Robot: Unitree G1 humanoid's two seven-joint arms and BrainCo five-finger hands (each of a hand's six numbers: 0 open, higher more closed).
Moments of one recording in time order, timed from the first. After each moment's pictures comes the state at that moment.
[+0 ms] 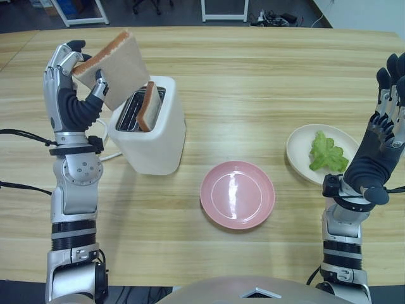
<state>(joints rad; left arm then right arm) -0.22 0.56 0.23 -0.03 0.42 -0.32 0.30 -0.09 -0.12 -0.18 -0.09 -0.26 -1.05 -0.14</state>
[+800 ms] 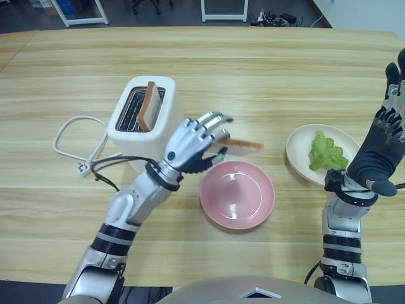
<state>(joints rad) -0.18 0.48 -0.29 -0.07 1.01 -0.51 0.34 -0.14 -0.12 -0.19 -0.04 -0.23 -1.07 -0.17</state>
